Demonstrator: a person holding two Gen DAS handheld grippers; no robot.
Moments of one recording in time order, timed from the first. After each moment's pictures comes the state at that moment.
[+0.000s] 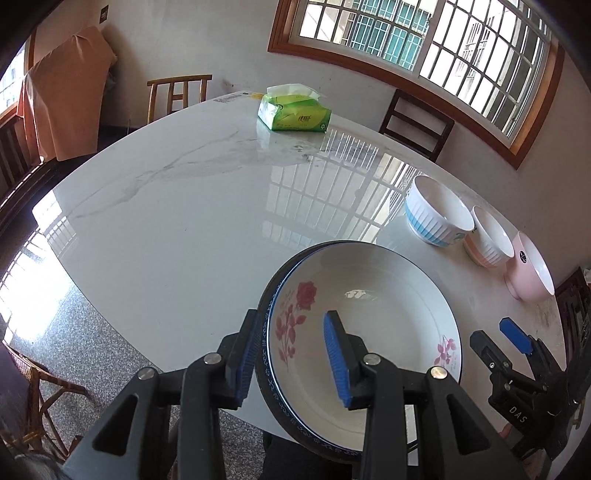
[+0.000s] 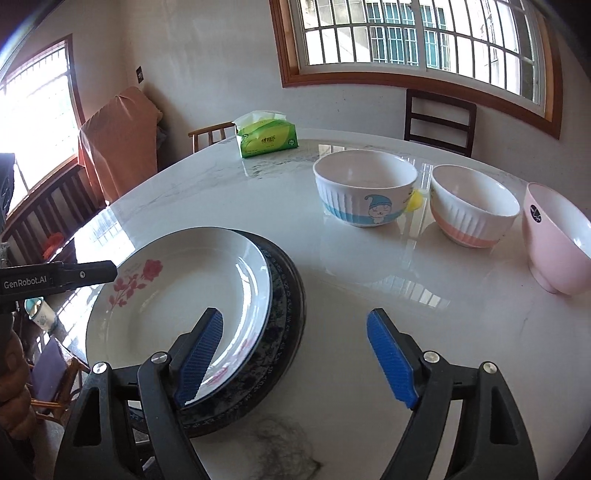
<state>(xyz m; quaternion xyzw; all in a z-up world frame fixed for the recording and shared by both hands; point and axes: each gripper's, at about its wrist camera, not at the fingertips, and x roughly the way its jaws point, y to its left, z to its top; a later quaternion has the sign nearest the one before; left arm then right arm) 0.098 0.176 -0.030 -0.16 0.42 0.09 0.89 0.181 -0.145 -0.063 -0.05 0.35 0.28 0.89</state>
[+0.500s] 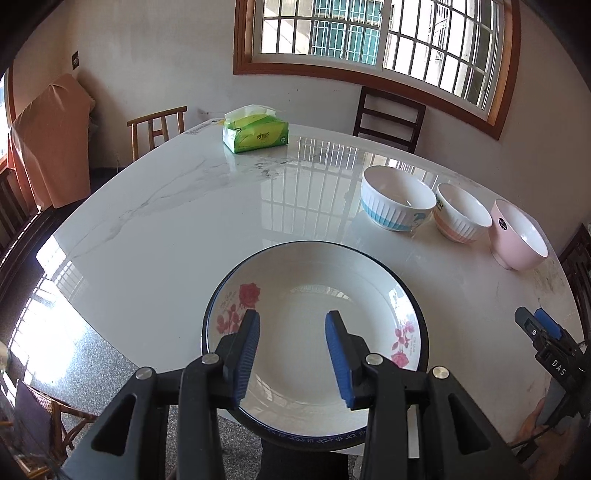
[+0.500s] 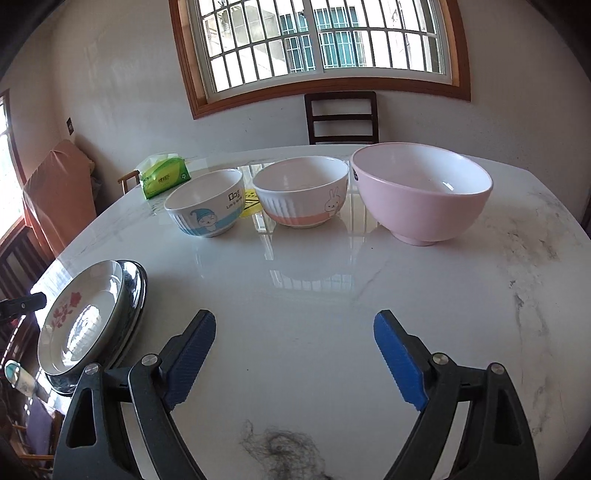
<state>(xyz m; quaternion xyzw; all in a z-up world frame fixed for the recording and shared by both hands) 0.092 0.108 -0.013 -0.07 0.41 0.08 0.91 0.195 -0.280 -0.063 0.04 0.34 0.16 0.93</state>
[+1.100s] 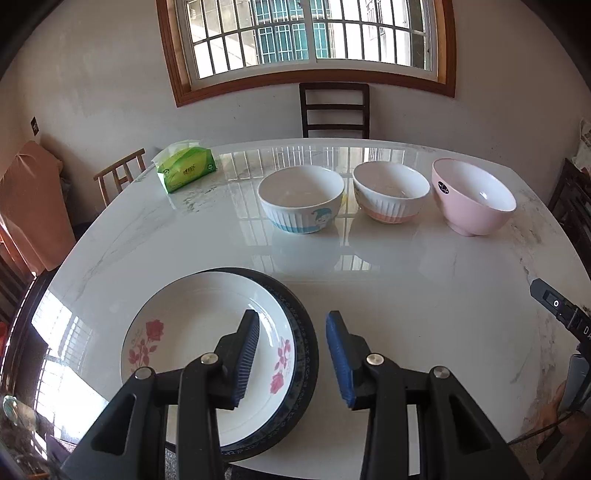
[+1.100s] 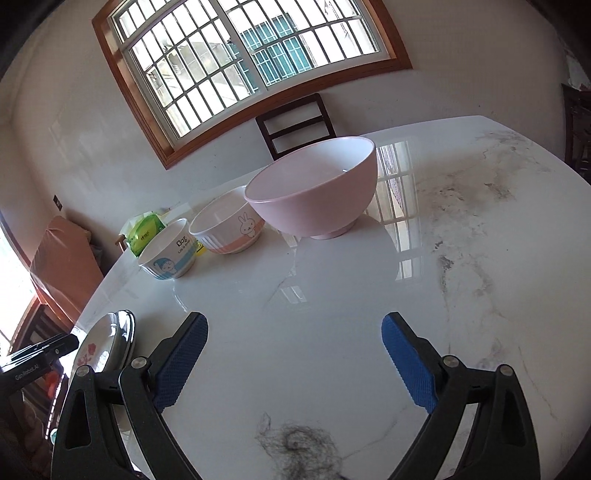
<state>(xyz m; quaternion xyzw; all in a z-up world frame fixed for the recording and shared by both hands) 0.127 -0.019 -0.006 0.04 0.40 0.04 0.91 0.191 -0.390 -0.073 0.18 0.34 0.13 0.91</state>
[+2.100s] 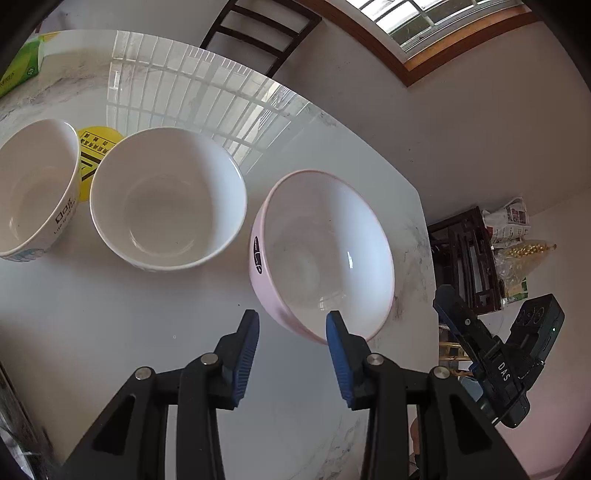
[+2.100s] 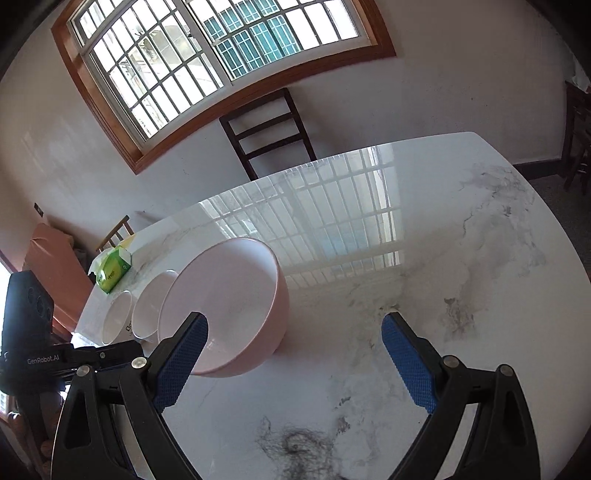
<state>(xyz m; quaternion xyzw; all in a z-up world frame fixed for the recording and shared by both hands) 0.339 -0.135 -0.027 -0.25 0.55 -0.17 0.78 0.342 -0.483 -0.011 0.17 0.40 0.12 0.89</state>
